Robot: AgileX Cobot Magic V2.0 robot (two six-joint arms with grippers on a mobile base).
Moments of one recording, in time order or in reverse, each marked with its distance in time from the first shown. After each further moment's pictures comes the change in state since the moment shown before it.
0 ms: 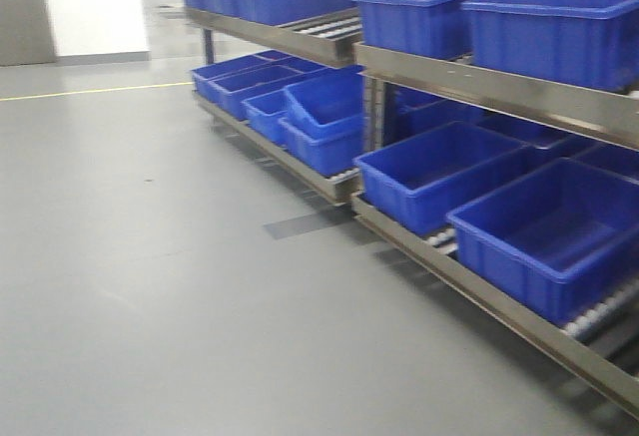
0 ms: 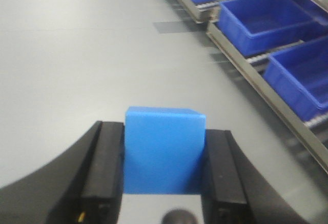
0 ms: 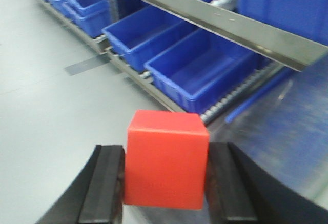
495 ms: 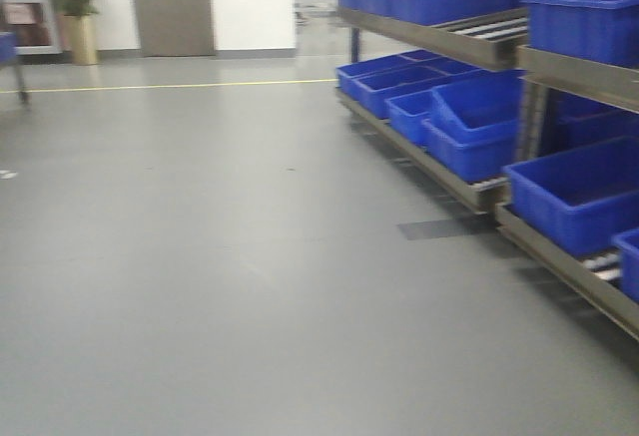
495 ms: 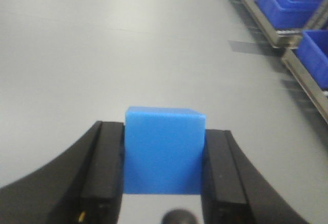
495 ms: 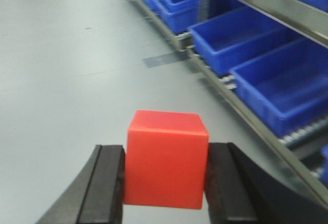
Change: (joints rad) left arm 0.000 0.000 0.000 0.000 0.000 0.000; right arm 0.000 0.000 0.000 0.000 0.000 0.000
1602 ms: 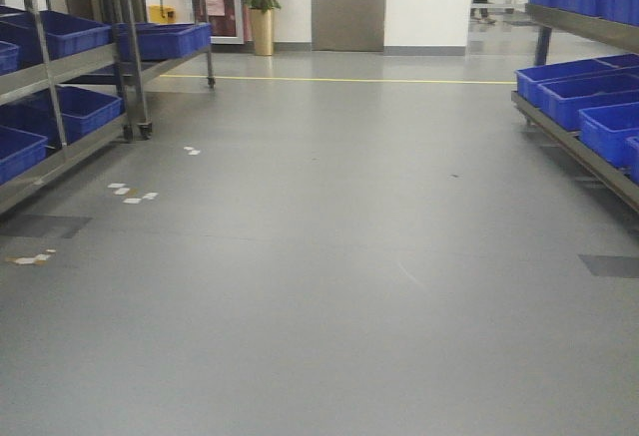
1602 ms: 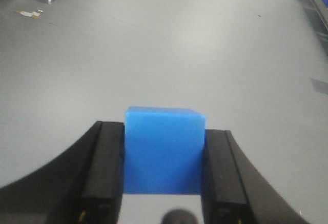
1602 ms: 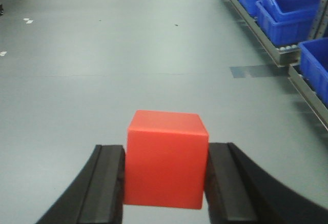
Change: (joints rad) left arm 0.000 0.000 0.000 0.000 0.000 0.000; right arm 0.000 0.000 0.000 0.000 0.000 0.000
